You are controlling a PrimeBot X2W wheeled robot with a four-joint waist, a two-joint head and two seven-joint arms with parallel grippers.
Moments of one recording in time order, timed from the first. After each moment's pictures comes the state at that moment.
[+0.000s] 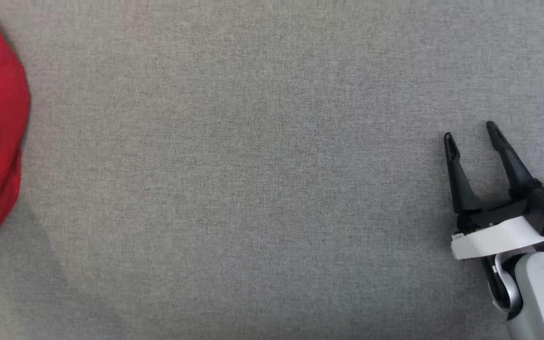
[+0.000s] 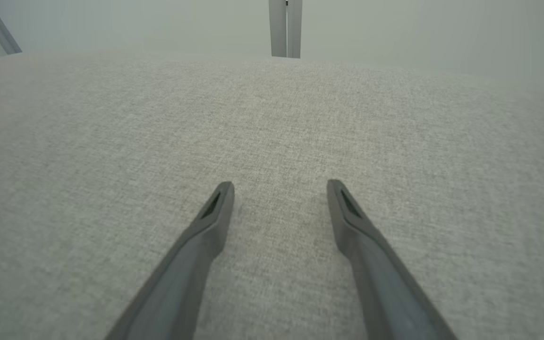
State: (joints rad) left arm -0.98 0.48 -0.04 1.01 -0.56 -0.13 -0.03; right arm -0.18 -0.25 0.08 0.04 0.16 0.13 -0.27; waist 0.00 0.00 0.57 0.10
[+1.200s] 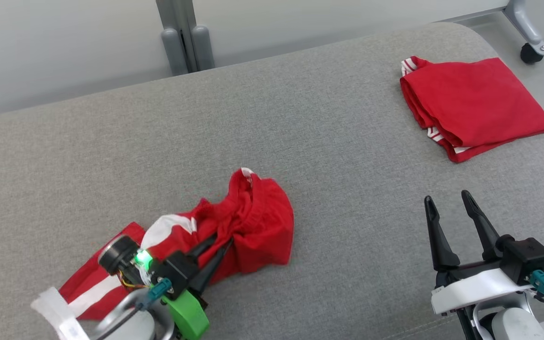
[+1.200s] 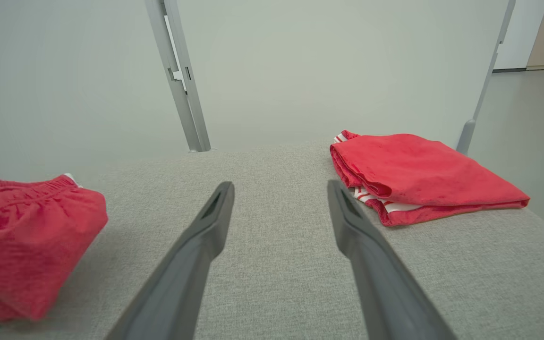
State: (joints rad) left arm -0.37 0.42 -0.79 0.34 -0.29 -0.12 -0.26; right arm -0.01 -0.12 0.05 0.09 0.19 0.13 -0.26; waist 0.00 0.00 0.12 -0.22
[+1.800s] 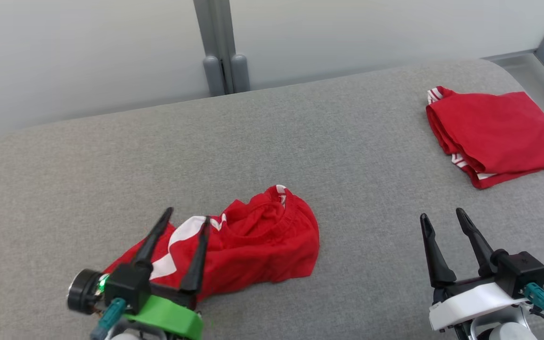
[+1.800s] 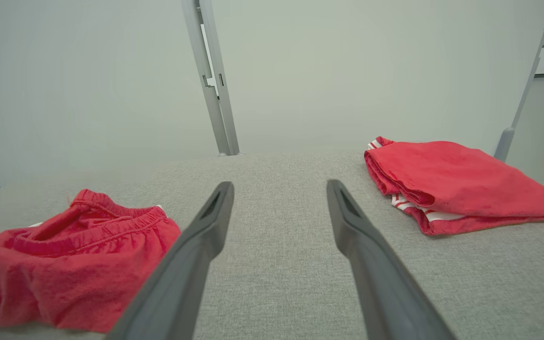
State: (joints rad) left arm -0.13 0.30 -0.51 0.09 -0.36 0.07 -0.26; right arm 0.03 -0.13 0.08 0.11 0.21 0.13 -0.26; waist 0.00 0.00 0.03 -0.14
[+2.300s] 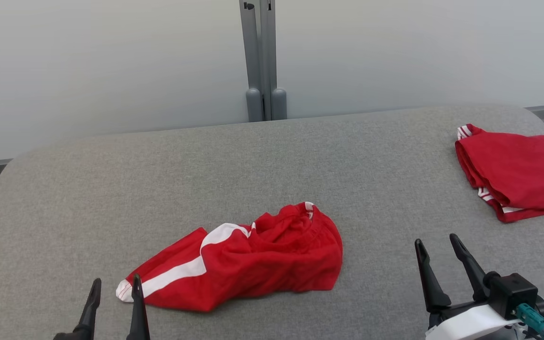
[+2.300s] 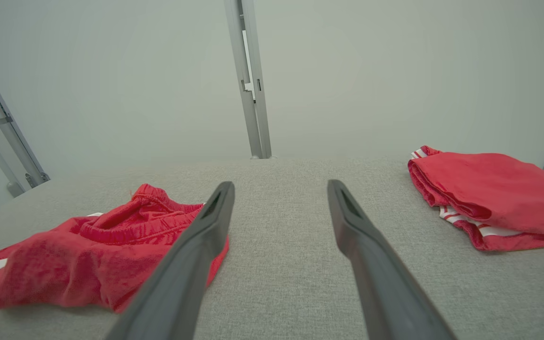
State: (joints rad) left arm 0.19 0.15 -0.12 0.05 -0.31 0.07 -0.26; right arm 0.09 -0.12 0.09 0.12 0.21 0.13 -0.26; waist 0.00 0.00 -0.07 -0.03
